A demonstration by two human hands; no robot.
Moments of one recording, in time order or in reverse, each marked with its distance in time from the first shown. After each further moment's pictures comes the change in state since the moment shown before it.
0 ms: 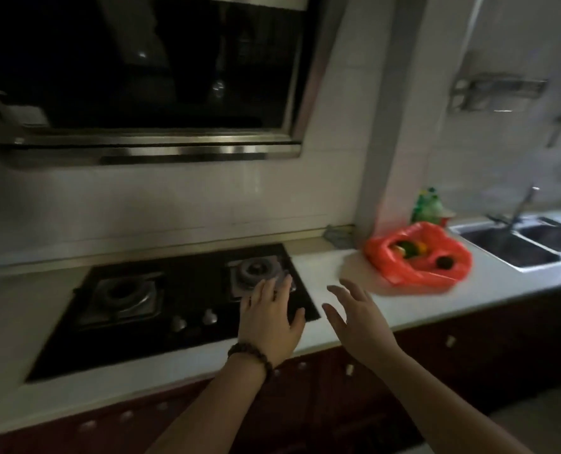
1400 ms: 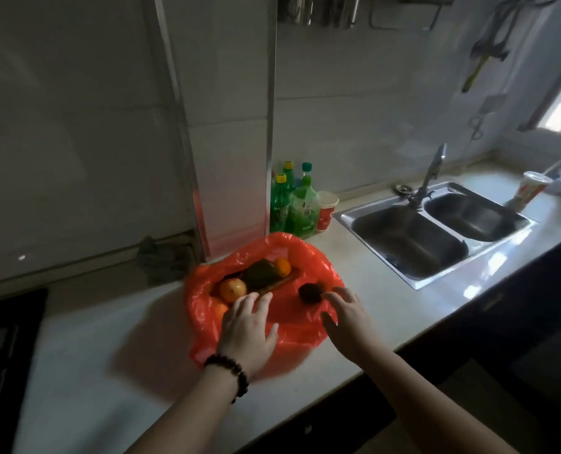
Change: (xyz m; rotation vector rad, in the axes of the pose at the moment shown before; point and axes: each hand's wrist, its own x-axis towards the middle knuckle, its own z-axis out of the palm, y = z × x) left_hand 0.411 0.348 0.393 -0.123 -0.291 0.104; right_hand 0.277 0.607 -0.077 -0.048 -0.151 0.297
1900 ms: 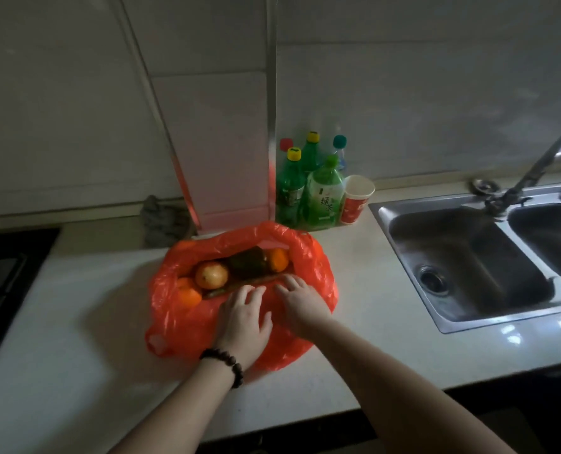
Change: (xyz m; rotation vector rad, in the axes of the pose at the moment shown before) left_hand 0.087 0.056 0.074 -0.002 0.142 -0.337; right_hand 0.151 0.060 0.060 -0.178 -0.380 -0.502
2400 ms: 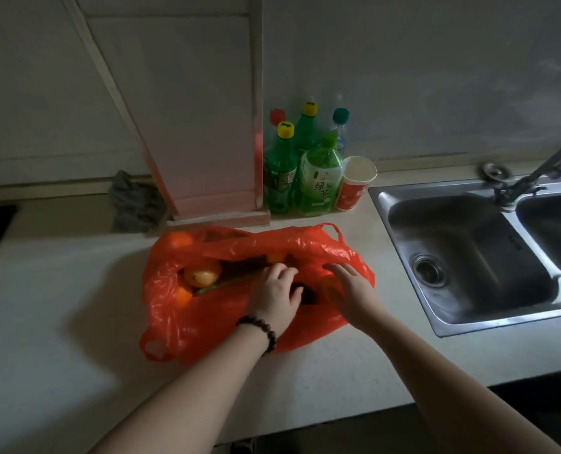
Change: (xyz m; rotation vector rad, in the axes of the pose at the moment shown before) left_hand 0.074 0.041 0.072 -0.128 -0.054 0.064; right_hand -0.013 0.115 -0.017 0.287 0.135 0.169
